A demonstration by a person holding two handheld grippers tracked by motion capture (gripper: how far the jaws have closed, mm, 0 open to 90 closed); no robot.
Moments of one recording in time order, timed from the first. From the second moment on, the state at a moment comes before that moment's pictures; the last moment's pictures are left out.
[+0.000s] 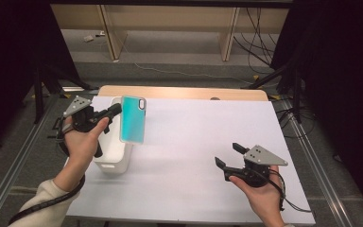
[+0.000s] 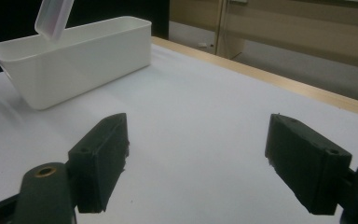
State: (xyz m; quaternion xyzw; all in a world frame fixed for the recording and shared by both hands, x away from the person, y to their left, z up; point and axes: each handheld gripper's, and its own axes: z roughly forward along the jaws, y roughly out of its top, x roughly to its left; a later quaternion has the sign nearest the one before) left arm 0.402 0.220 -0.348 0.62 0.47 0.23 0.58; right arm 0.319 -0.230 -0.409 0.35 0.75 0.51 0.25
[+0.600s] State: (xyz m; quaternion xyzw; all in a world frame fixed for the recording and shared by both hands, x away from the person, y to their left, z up) left arm 0.409 0.234 -0.345 0.61 0.49 0.24 0.58; right arm 0.319 -0.239 -0.409 0.36 0.74 0.50 0.26
